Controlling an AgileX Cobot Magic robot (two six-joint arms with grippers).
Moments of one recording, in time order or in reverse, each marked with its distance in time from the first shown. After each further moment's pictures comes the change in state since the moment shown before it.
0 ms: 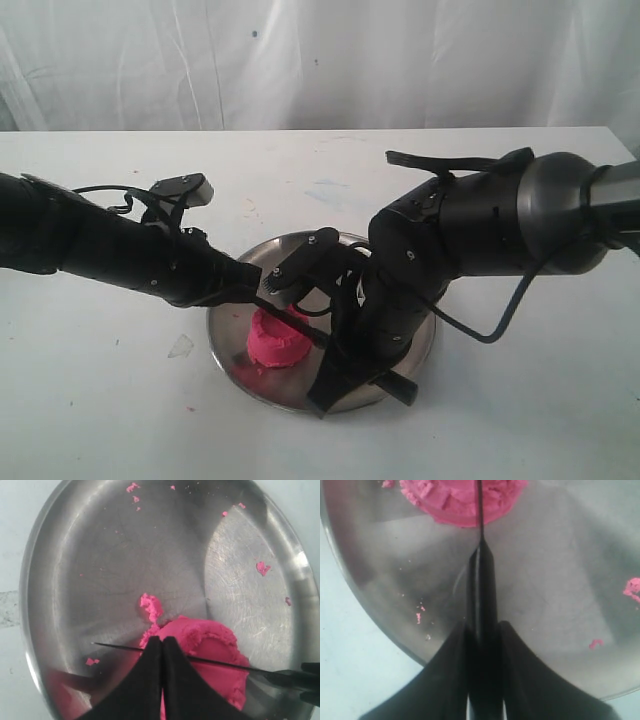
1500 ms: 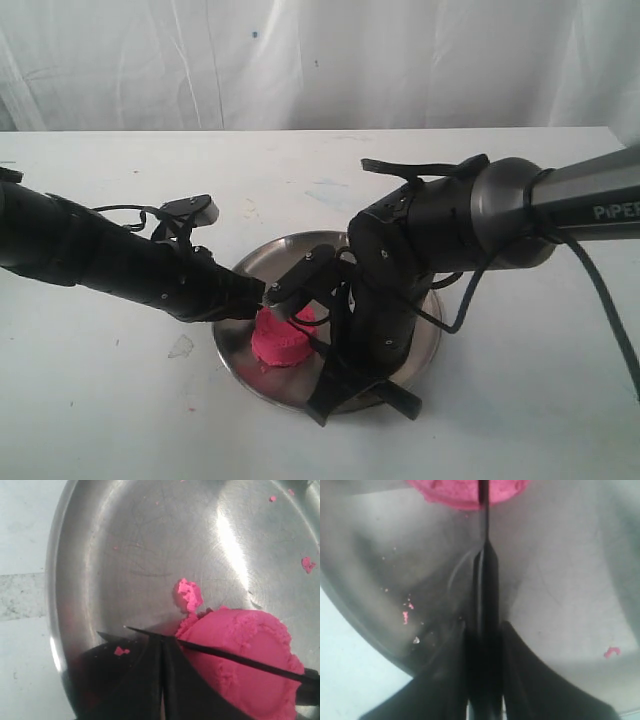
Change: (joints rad) left arm 0.002 0.106 -0.027 -0.042 -0.006 0.023; right arm 0.000 0.099 -0.068 0.000 0.114 0.002
